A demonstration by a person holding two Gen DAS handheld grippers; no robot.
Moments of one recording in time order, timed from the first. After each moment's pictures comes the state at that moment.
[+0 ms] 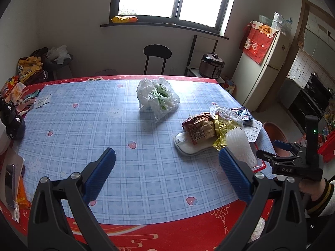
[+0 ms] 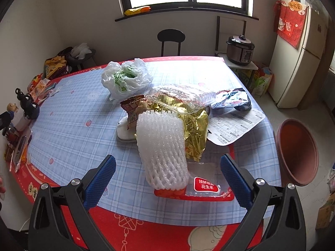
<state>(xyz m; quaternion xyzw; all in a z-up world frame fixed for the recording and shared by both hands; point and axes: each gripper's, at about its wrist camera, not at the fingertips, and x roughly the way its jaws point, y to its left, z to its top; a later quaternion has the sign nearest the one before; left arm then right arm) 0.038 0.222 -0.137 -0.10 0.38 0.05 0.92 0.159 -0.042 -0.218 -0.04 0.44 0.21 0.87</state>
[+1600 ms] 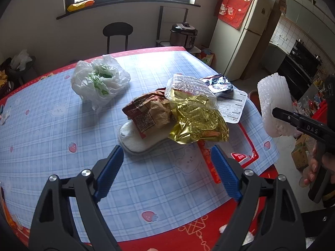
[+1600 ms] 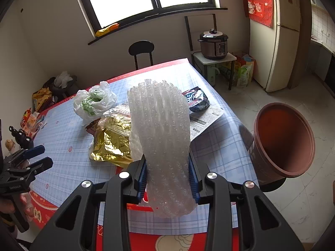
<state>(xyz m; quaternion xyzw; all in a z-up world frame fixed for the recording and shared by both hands) 0.142 0.102 -0.212 -0.06 0.46 -0.04 0.89 0.196 -0.170 -0.212 0.05 0.43 0.18 0.89</state>
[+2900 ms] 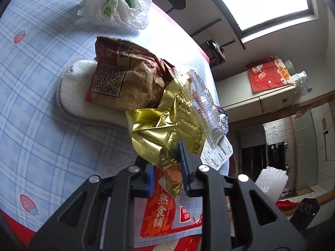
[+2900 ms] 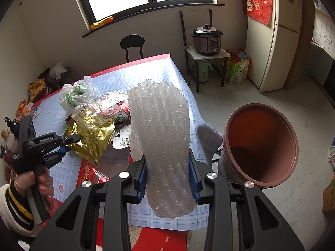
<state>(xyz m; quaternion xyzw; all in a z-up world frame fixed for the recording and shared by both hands) 0.200 0.097 -0.314 -0.44 0.43 0.01 0.79 0.218 -0.231 -0.217 0.03 0.44 0.17 0.88</state>
